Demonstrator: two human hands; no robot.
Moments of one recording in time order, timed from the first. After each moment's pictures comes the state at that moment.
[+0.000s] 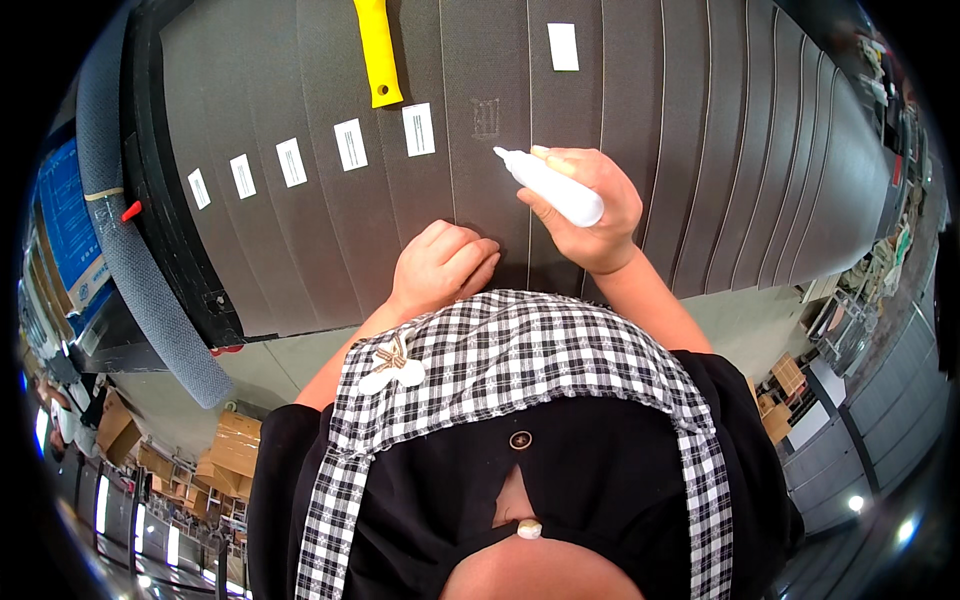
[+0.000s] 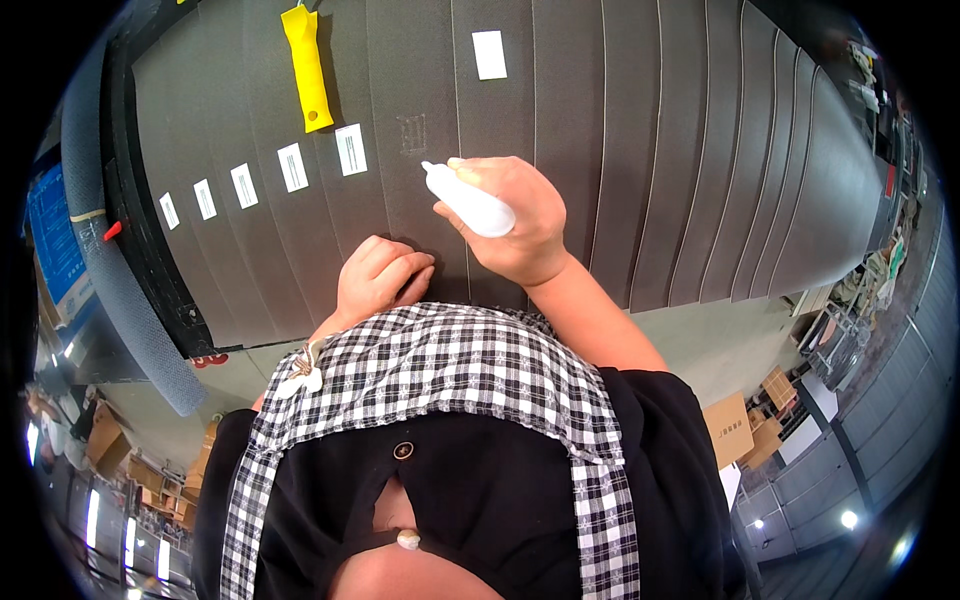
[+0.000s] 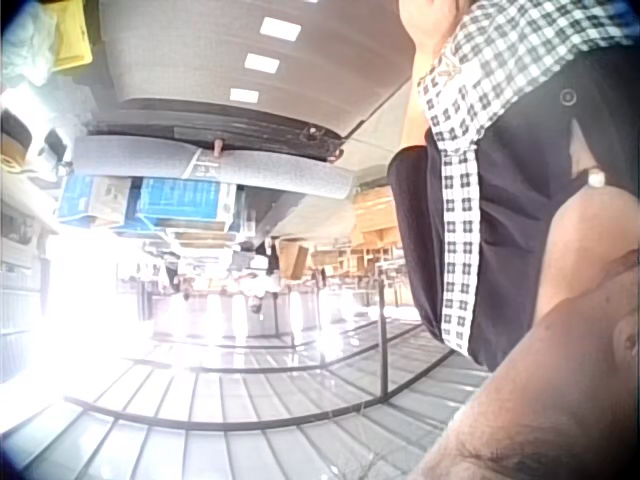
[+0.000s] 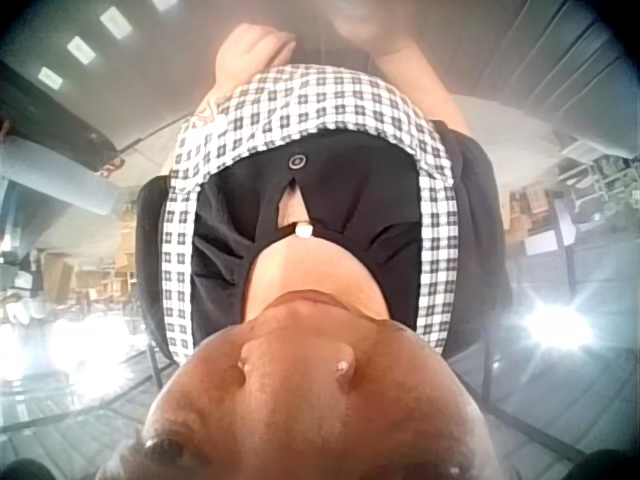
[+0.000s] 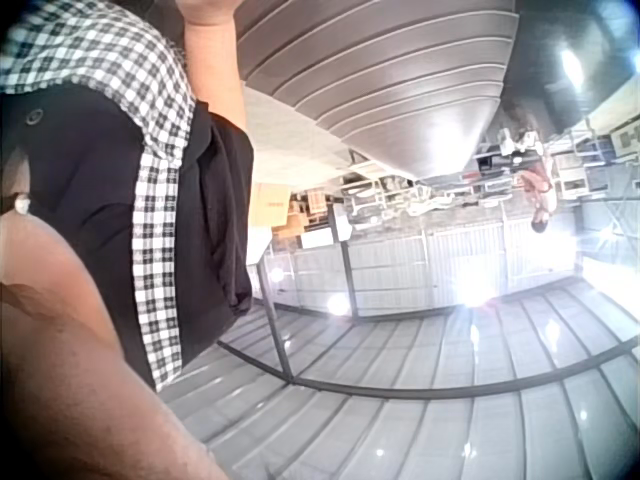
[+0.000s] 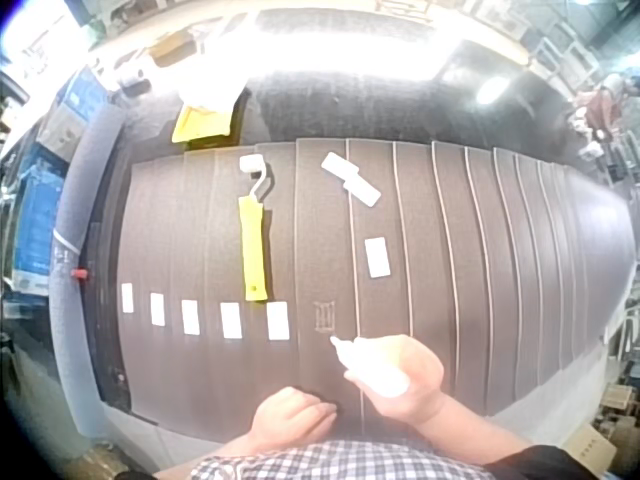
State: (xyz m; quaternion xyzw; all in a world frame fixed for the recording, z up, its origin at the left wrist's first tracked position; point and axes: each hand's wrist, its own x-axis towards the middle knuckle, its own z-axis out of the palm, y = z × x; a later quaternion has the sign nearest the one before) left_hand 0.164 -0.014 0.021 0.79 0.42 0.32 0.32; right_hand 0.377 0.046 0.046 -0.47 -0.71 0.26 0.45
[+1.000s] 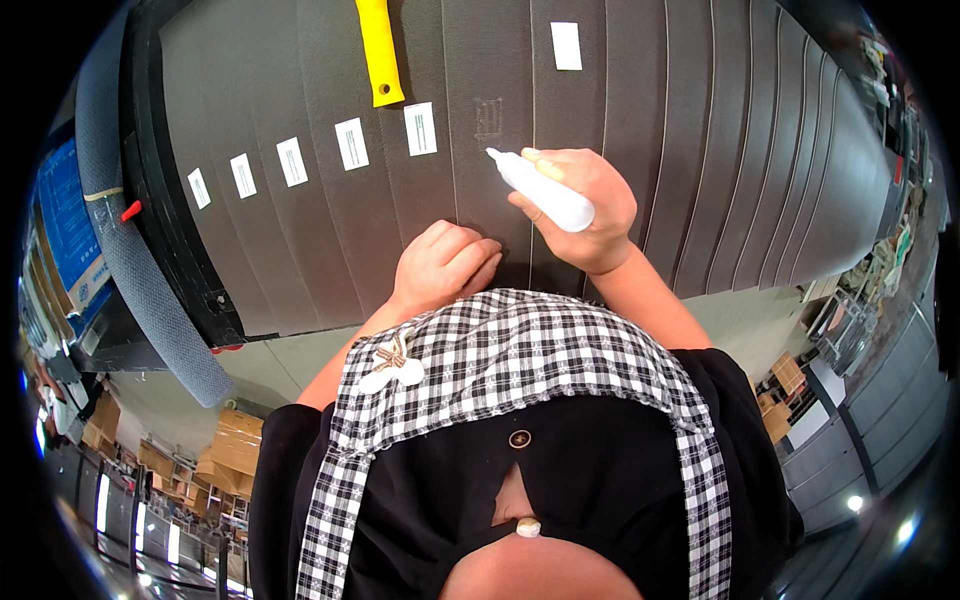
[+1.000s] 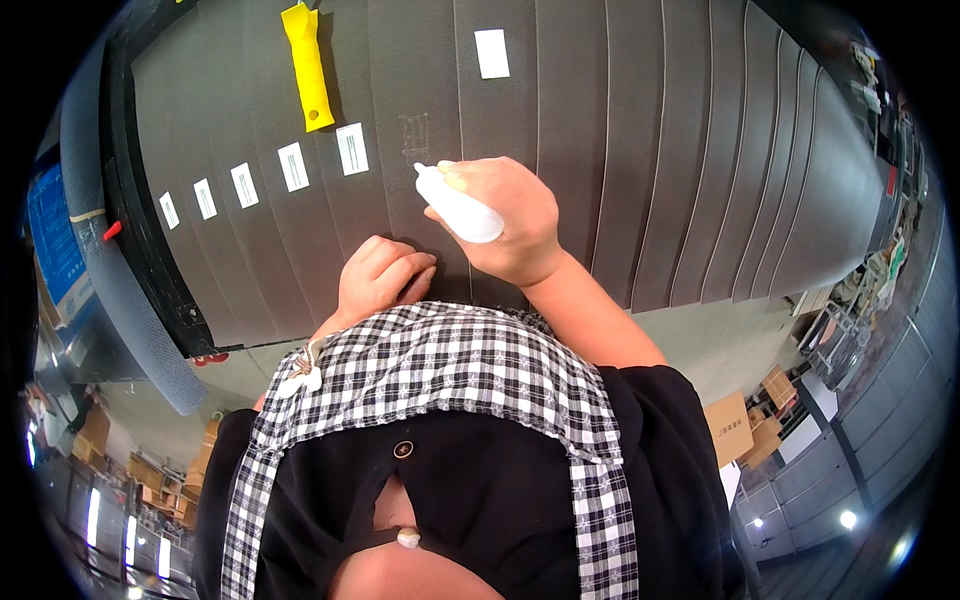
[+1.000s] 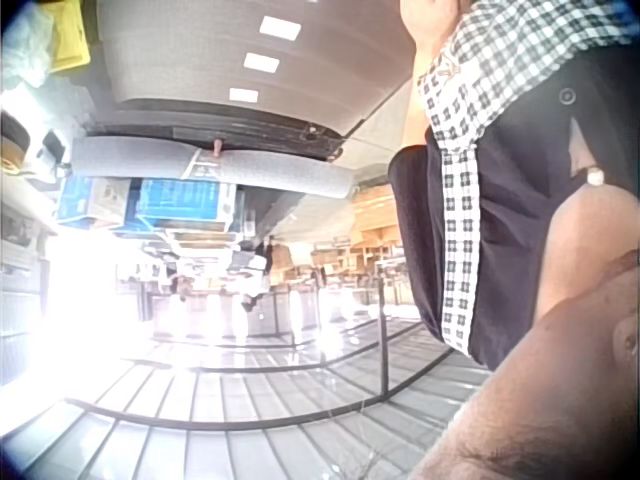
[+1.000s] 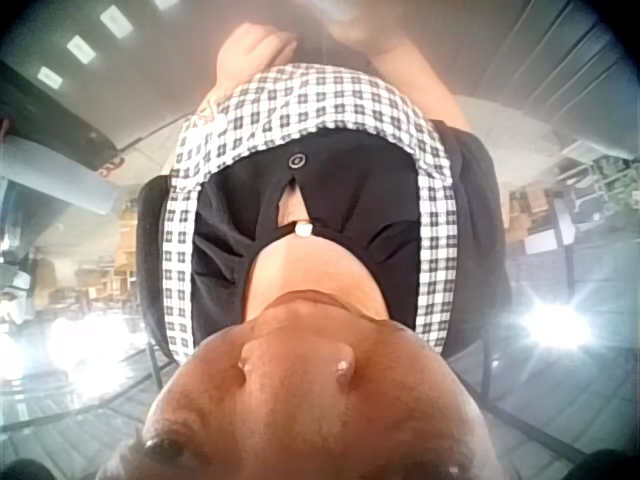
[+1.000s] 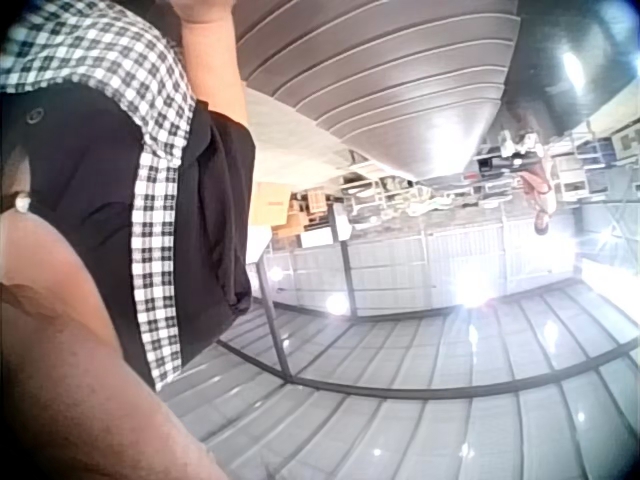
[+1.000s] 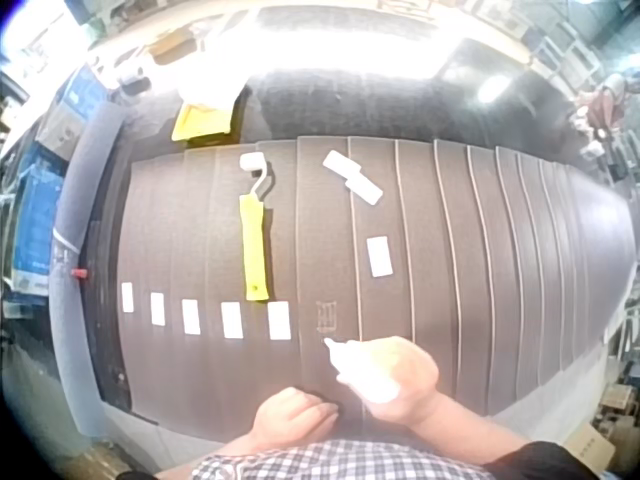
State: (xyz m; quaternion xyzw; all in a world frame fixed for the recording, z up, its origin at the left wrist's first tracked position) left_hand 0.165 -0.013 0.020 0.79 0.42 0.32 0.32; right_hand 0.368 0.050 0.047 -0.44 -0.73 0.25 0.46
